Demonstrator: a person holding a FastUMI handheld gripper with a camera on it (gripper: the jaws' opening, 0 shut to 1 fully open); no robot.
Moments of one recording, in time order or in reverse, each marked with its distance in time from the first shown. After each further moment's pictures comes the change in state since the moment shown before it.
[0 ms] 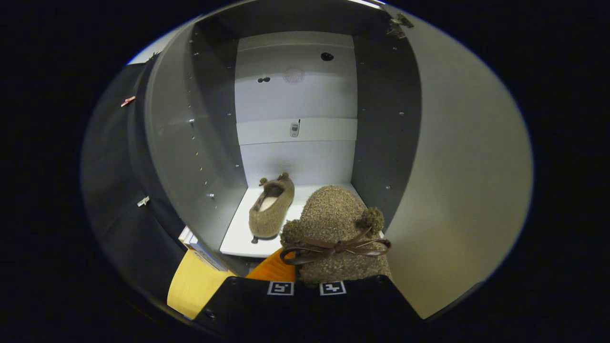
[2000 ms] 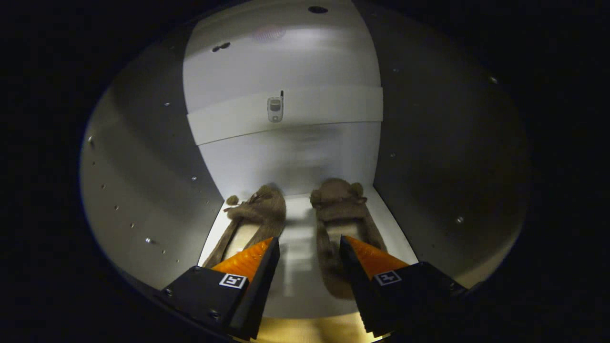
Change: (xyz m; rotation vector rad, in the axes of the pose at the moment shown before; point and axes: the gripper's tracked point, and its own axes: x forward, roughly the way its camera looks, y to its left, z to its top) arm 0.142 -0.007 0.006 0.066 0.087 0.042
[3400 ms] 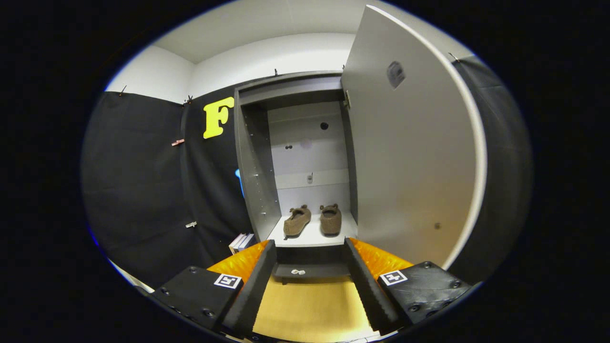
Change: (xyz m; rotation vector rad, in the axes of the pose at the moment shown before) arm -0.440 -0.042 -0.062 -0.040 -0.422 0.141
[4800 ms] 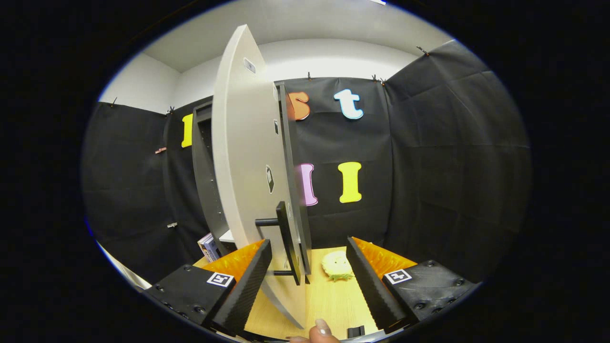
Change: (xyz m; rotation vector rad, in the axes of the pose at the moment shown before) arm -0.024 -0.202 0.015 0.028 0.006 -0.045
